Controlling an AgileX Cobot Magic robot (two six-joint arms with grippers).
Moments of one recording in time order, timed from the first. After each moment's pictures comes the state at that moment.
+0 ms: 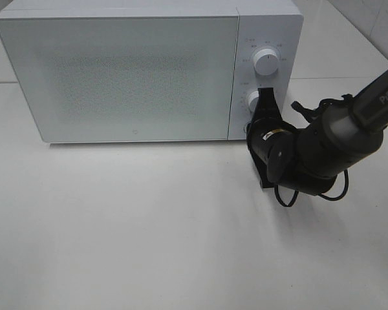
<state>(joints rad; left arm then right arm) 0.05 -0.01 -0.52 -0.09 1.08 0.10 0.53 2.14 -0.88 0.74 -0.84 1.20</state>
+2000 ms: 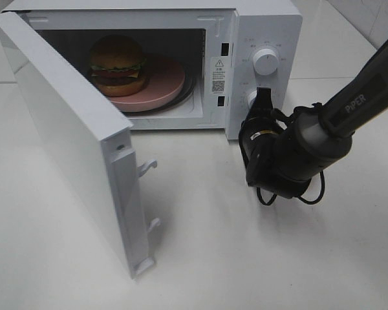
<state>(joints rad) 0.05 -0.01 -0.52 -0.09 1.08 0.10 0.56 2.22 -0.97 0.86 -0.93 1.25</state>
